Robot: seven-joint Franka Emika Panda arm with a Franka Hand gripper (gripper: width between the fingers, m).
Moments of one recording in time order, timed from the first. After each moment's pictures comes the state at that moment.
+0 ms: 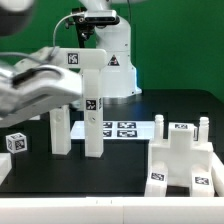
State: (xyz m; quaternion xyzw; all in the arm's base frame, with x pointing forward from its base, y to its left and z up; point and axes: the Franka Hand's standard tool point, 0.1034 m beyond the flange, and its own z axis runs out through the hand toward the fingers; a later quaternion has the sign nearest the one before) arm 0.496 -0.140 0.091 -0.84 0.14 0.41 0.33
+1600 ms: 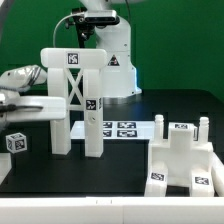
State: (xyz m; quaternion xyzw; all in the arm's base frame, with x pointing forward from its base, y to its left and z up) arm 0.460 -0.150 0.072 -0.75 0.23 0.55 0.30
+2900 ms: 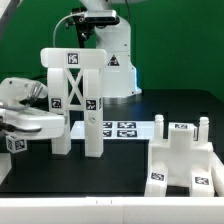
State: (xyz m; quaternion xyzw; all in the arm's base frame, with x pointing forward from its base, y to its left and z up) arm 0.457 -0.149 0.069 -0.72 0.28 0.57 0.26
